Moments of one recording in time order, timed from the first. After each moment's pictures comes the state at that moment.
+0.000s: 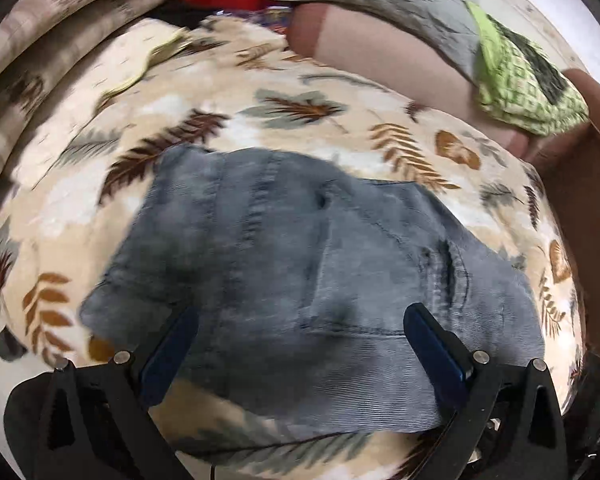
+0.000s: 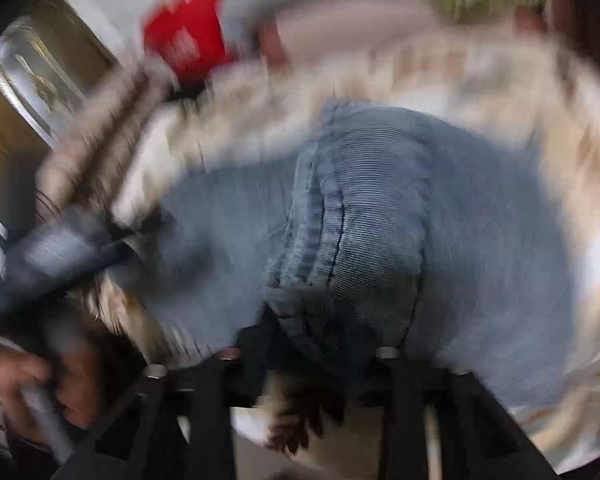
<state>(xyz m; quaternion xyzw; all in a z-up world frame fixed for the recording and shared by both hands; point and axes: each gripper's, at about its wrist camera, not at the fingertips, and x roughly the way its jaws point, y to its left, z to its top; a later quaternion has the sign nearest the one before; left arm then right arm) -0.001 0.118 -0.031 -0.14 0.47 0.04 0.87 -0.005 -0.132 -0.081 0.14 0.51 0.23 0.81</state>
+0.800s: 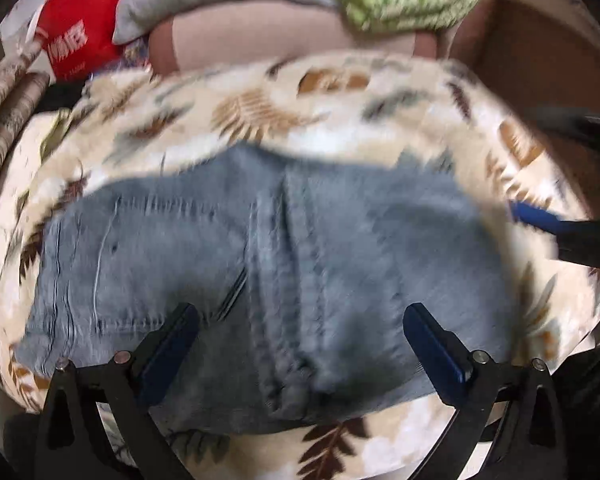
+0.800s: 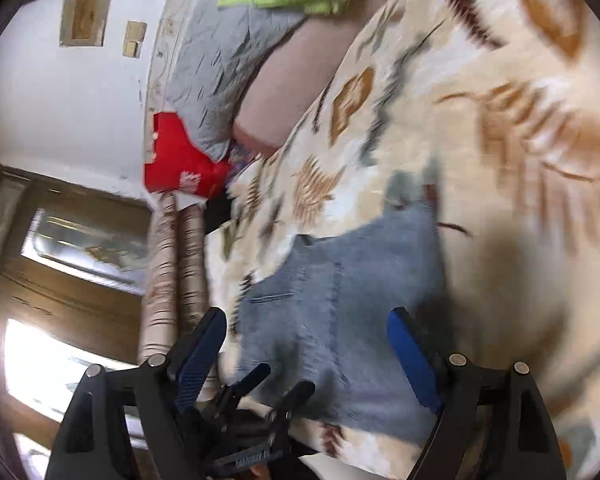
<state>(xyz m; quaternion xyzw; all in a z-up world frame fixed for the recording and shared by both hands) -0.008 -0.050 -0.041 0.04 0.47 -0.07 0.88 0.063 -0.314 -0.053 0.44 0.46 0.27 0.72</state>
